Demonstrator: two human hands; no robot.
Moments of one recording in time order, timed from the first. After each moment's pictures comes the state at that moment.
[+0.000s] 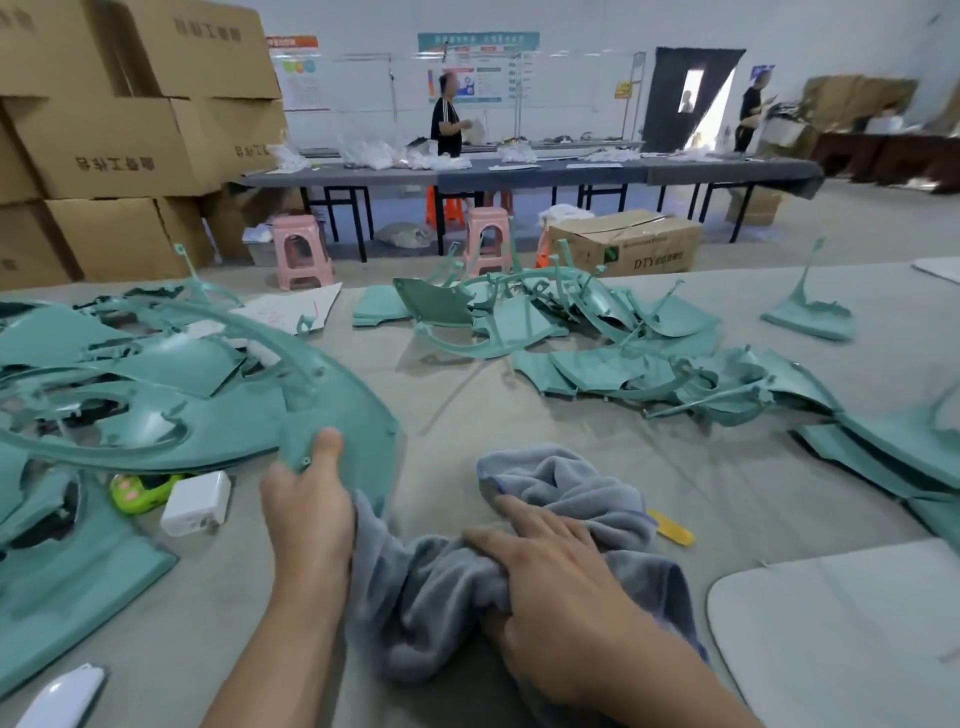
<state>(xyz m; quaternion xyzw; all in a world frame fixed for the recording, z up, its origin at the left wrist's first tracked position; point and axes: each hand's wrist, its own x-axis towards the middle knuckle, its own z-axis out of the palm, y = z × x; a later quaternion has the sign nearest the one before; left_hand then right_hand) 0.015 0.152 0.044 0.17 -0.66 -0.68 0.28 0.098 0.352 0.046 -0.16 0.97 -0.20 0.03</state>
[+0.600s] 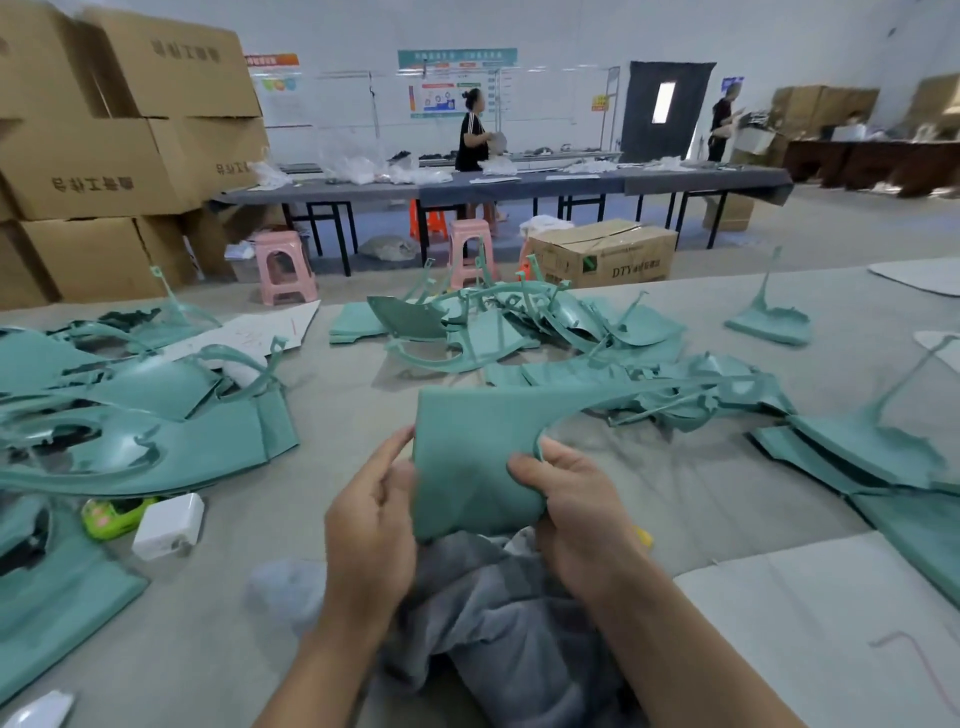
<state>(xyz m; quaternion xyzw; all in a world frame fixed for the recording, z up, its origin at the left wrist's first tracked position) 0.043 0.212 0.038 -0.07 -0.77 -0.60 0.23 0.056 0.382 0.060 0.03 0.49 -0.87 -0.01</state>
